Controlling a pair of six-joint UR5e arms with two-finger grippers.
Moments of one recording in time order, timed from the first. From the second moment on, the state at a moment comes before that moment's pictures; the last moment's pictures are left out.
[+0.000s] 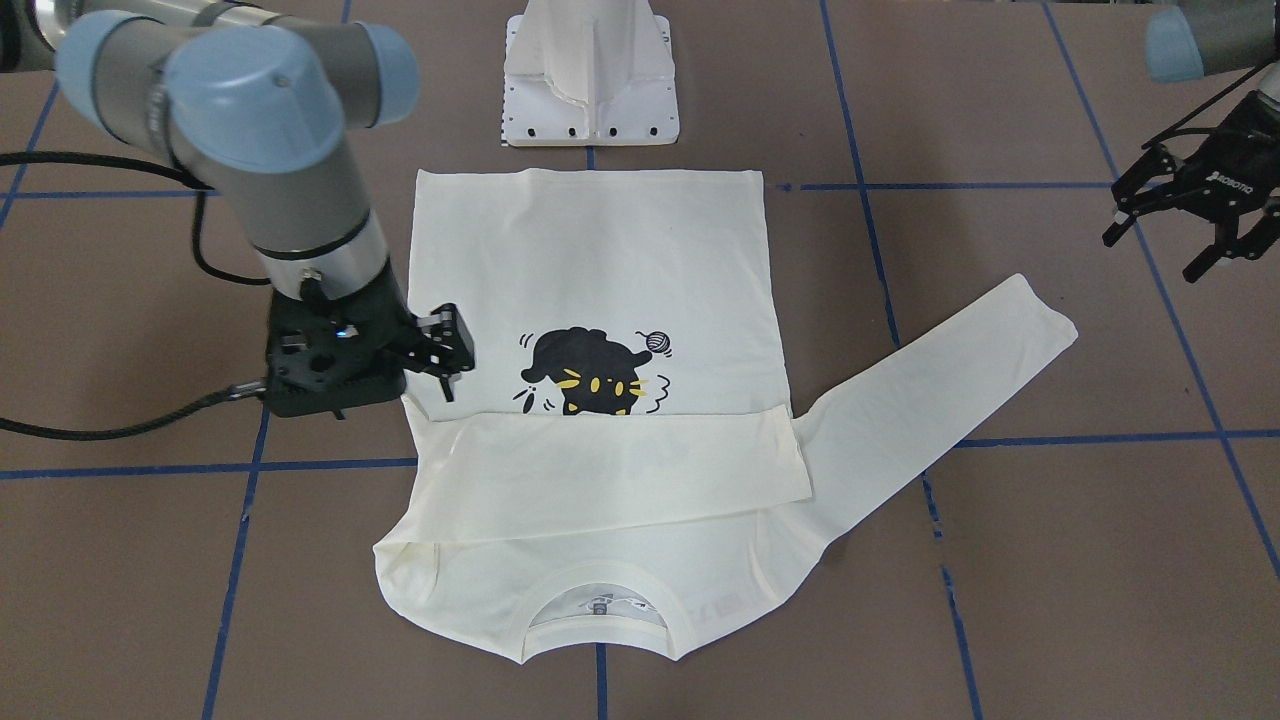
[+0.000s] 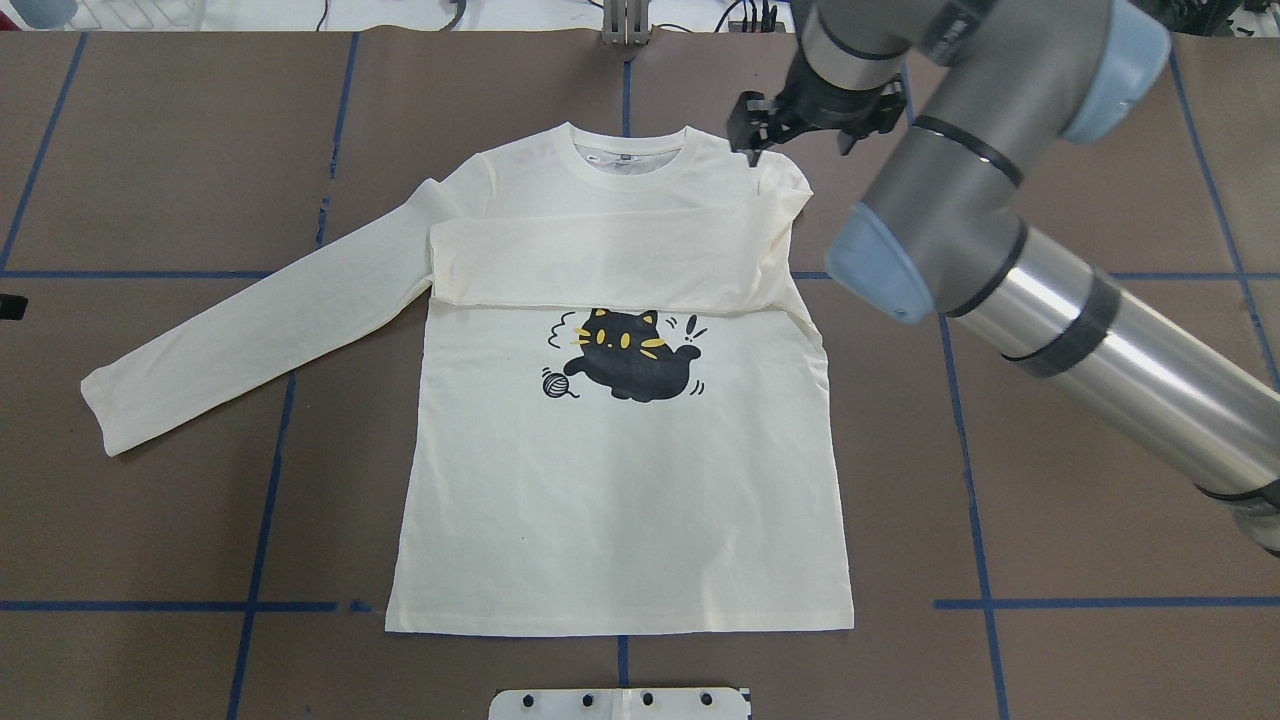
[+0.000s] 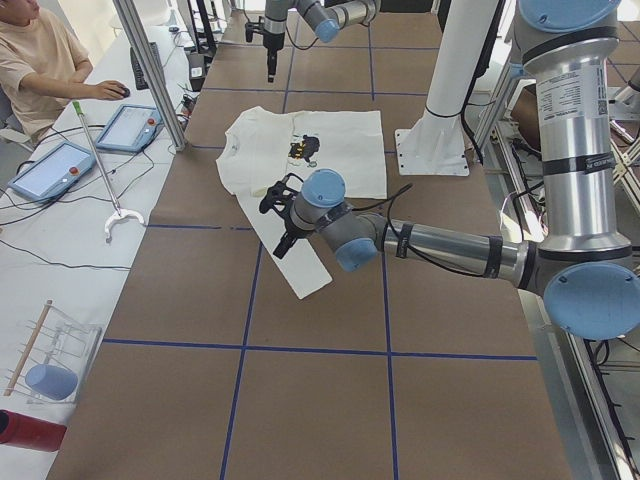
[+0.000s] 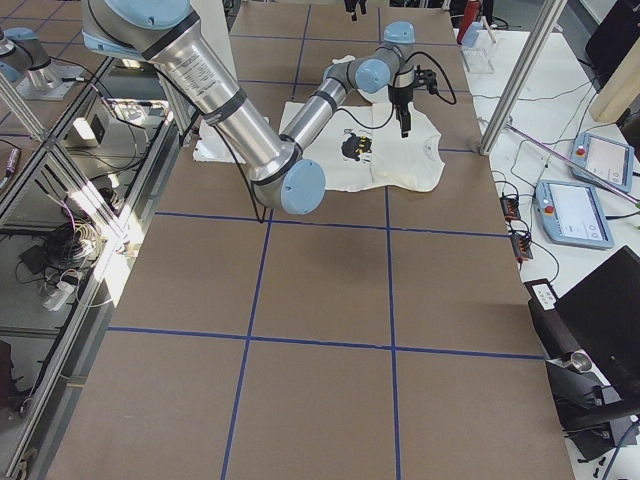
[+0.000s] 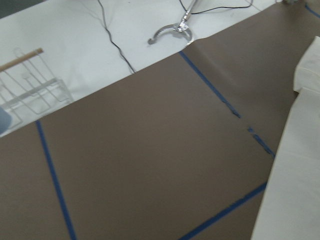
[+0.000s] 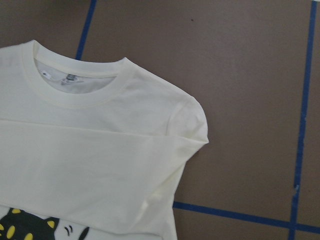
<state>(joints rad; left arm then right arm) -1.15 -1.36 -1.90 -2.36 -2.23 -0.45 0.90 -0.90 1.73 -1.70 2.02 0.74</state>
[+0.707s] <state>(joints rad) -0.79 -1.27 -1.88 -2.37 -1.91 -0.61 1.17 -1.40 2.01 -1.72 2.22 0.19</state>
